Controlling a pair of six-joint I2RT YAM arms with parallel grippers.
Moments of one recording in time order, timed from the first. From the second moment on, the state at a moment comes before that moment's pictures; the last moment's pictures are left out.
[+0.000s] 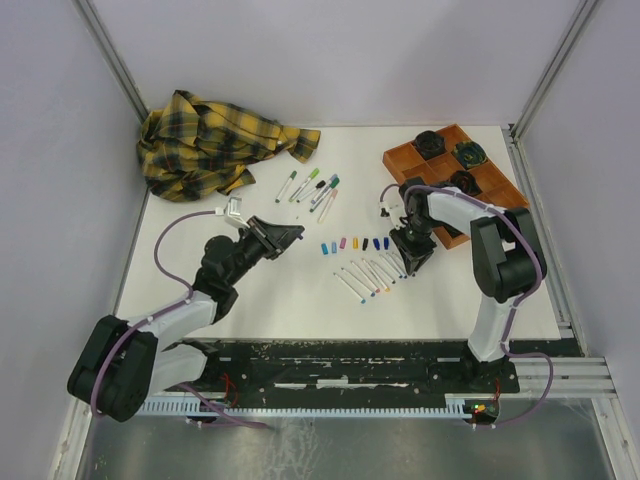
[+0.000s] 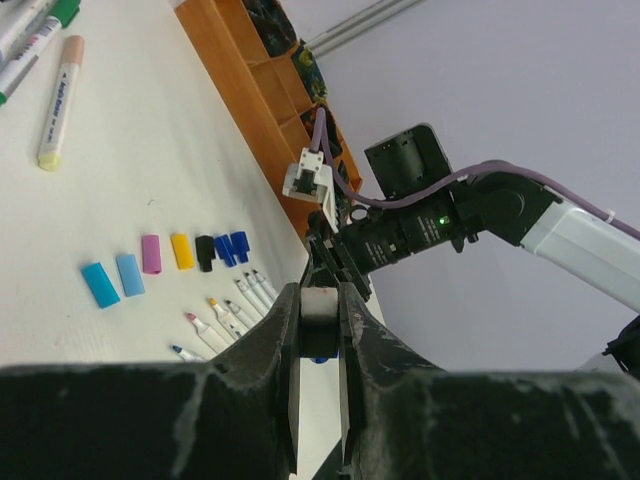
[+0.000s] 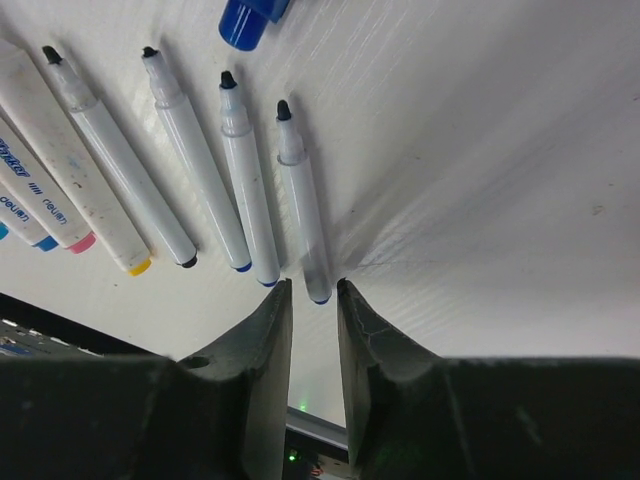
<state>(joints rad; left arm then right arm) -0.41 1.14 0.32 0.83 0.27 -1.03 0.31 1.90 1.26 -0.94 -0.19 -0.20</state>
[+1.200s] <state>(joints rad) -0.99 2.09 1.57 -0.19 -0.29 -0.69 0.00 1.27 1.17 -0.75 -0.26 -0.08</state>
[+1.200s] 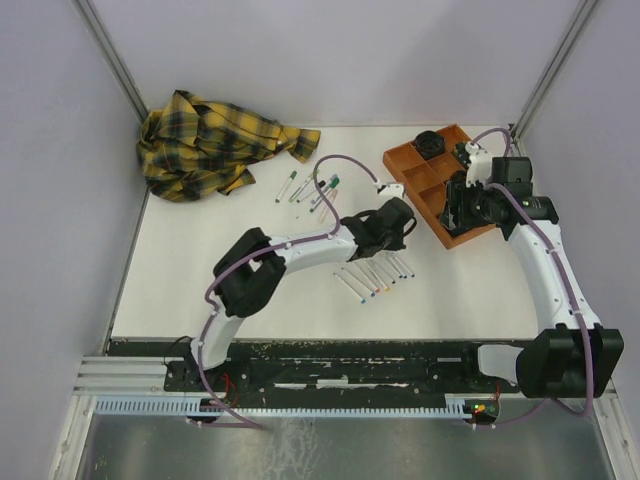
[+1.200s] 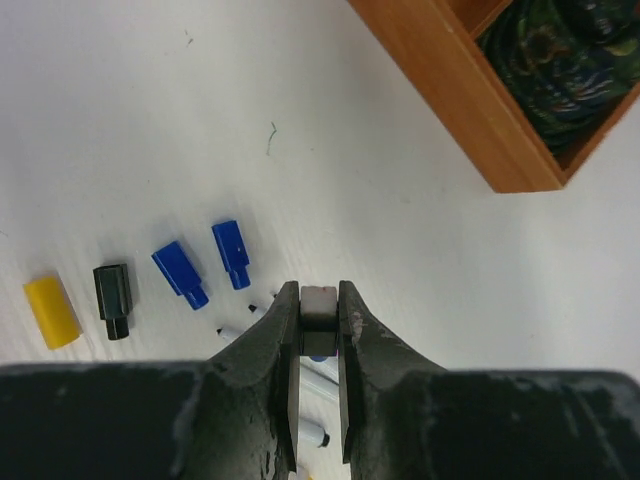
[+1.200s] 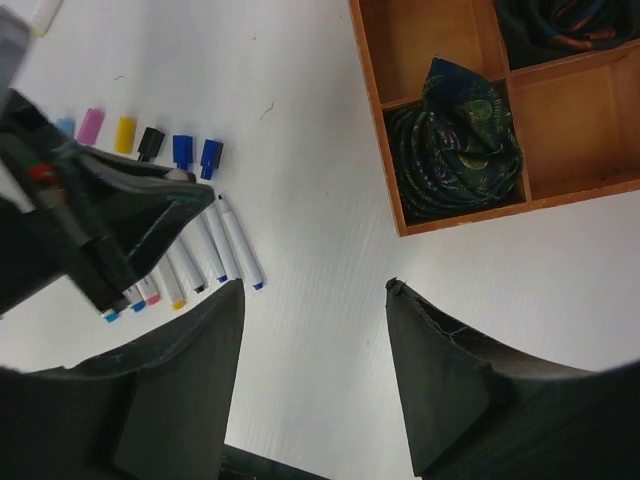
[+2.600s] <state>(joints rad) -1.01 2.45 2.11 -0.54 -0.44 -0.48 -0.04 1.23 1.15 -0.70 -0.30 -0.06</state>
